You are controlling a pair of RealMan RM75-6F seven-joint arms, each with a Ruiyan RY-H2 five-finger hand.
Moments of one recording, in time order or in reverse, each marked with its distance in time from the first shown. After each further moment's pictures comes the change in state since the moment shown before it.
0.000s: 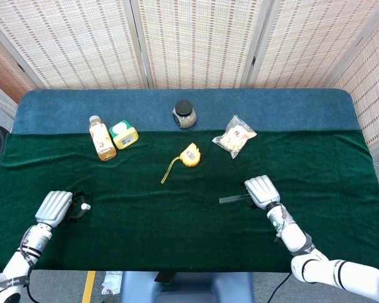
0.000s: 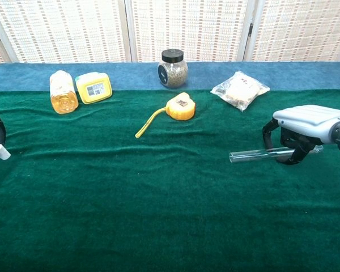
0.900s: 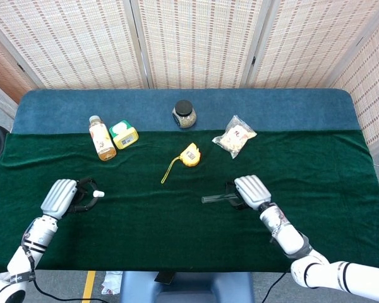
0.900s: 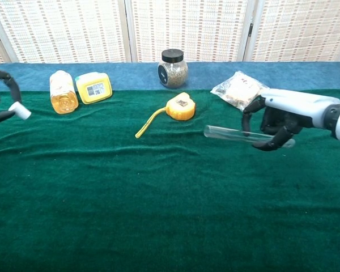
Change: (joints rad) left arm -0.025 0.055 -0.081 -0.164 0.065 0.094 -0.179; right arm 0.002 0.053 0.051 -0.157 -0.099 0.009 0.336
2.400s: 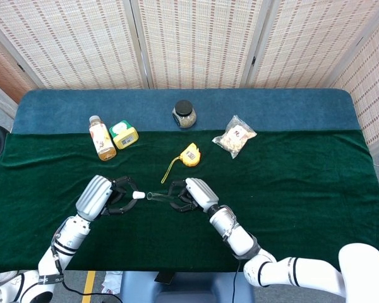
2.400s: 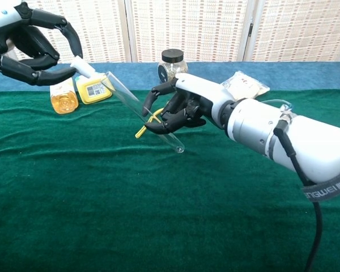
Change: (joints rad) left arm -0.090 -0.085 -0.041 -0.175 0.115 0.099 0.053; right arm 0.124 -0.314 0.144 0.054 0.009 0.002 0.301
